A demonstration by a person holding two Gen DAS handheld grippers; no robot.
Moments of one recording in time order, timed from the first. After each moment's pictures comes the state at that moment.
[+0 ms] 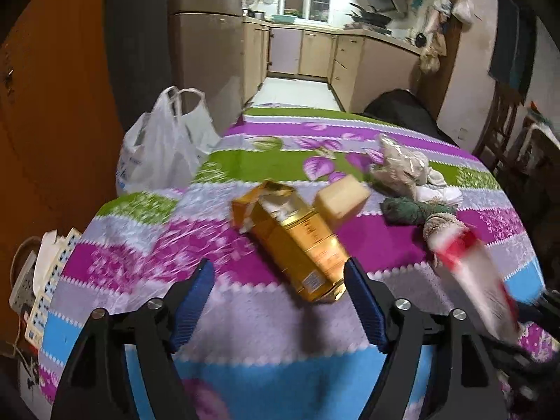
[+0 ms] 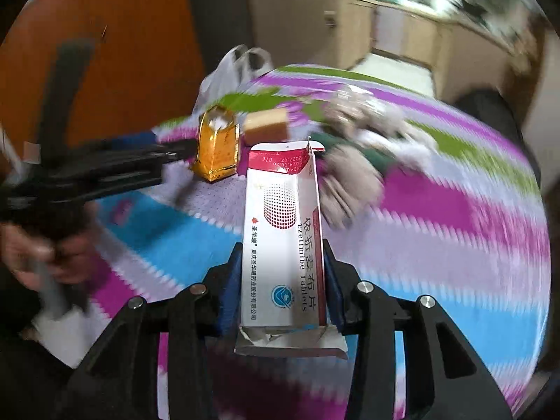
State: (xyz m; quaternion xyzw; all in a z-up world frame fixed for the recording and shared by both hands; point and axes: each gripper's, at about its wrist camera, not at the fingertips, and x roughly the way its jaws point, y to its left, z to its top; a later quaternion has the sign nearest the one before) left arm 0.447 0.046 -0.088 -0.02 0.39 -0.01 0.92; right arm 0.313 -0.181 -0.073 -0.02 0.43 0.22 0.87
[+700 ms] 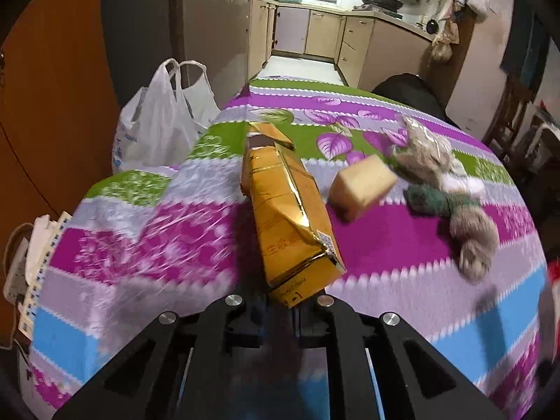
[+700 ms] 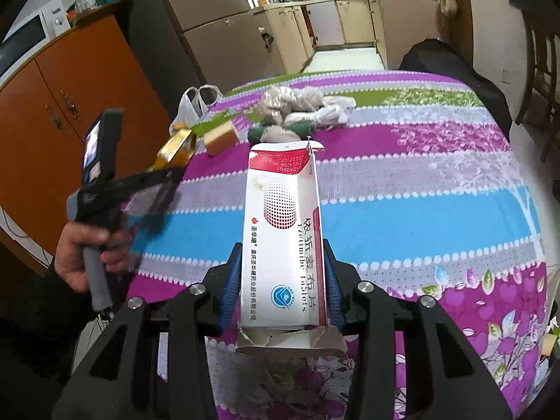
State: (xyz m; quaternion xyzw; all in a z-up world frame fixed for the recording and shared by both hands) left arm 0.460 0.067 -0.110 -0.03 0.43 -0.01 0.90; right arm 0.265 -0.232 -0.061 0.09 0.42 0.16 0.89
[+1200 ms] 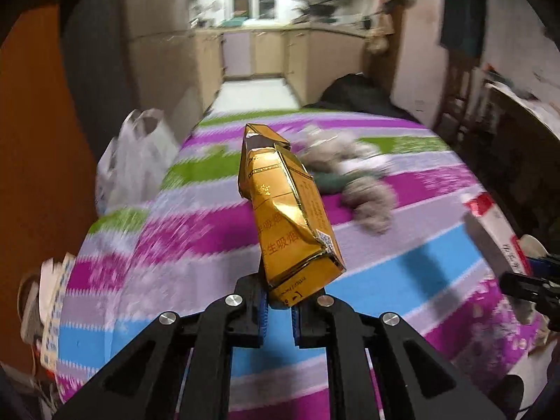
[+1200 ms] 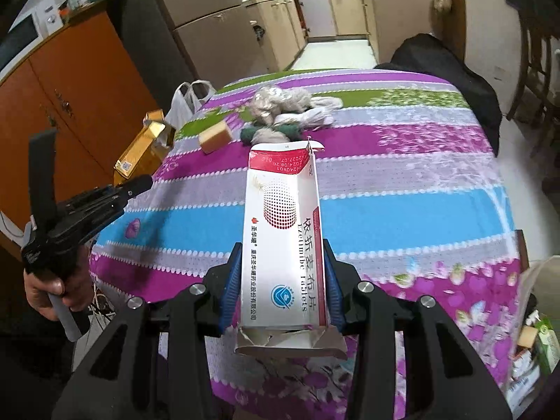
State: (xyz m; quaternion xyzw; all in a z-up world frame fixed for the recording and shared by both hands) left arm 0.379 0.006 -0.045 0.05 0.38 -0.10 0.92; right arm 0.259 -0.251 -0.035 0.09 0.45 0.14 0.88
